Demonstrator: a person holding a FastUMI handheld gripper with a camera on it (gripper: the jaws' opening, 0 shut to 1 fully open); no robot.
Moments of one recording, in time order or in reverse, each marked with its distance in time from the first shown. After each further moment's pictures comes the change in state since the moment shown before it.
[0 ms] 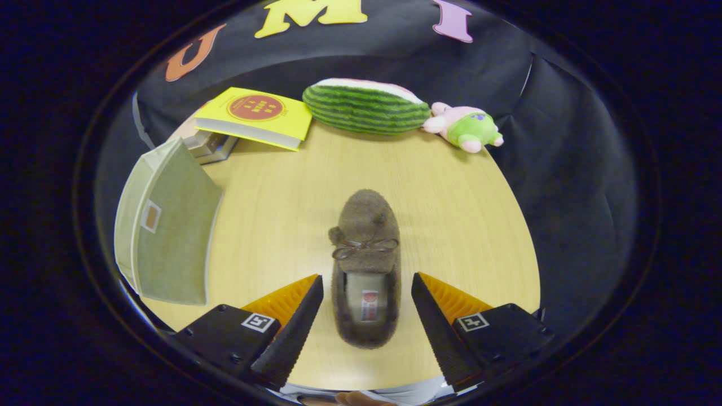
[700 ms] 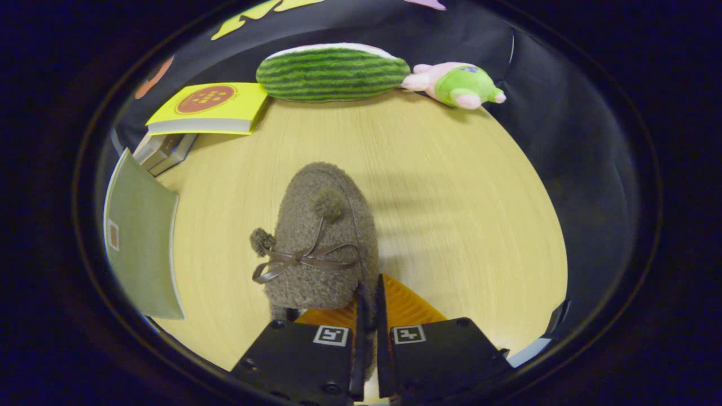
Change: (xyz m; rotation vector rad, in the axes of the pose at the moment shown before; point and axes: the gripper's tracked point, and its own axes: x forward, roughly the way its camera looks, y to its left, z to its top) arm 0.074 -0.019 -0.006 0.116 0.072 0.010
